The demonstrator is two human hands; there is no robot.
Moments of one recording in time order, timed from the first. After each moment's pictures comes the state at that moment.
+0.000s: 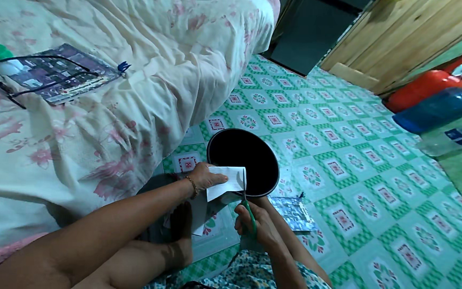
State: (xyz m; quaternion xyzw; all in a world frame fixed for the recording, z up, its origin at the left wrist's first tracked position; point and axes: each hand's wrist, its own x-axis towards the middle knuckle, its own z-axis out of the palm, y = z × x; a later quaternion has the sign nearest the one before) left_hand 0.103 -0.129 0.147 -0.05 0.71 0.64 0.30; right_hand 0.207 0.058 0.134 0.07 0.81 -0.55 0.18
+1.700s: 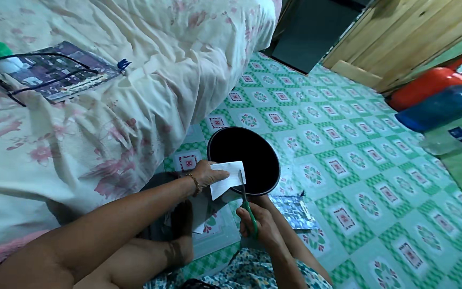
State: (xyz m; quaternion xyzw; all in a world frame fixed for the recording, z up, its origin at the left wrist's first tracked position) left_hand 0.101 -0.126 0.146 -0.06 0.70 0.65 0.30; right_hand 0.212 0.058 0.129 0.08 0.80 -0.57 0.16
